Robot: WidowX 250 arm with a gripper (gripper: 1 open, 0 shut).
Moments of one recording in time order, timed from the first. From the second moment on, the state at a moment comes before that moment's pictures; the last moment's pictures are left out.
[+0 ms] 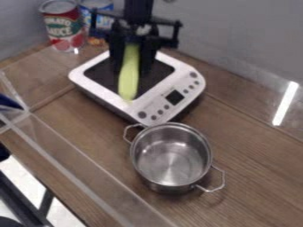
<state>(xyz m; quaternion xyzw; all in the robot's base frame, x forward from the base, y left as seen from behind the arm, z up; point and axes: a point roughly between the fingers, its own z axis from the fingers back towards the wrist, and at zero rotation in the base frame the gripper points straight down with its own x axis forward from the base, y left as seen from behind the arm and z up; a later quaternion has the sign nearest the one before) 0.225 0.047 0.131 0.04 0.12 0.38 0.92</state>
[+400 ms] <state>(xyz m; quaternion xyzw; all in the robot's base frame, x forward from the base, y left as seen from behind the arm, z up) 0.217 0.038 0.123 0.03 0.13 0.33 0.93</state>
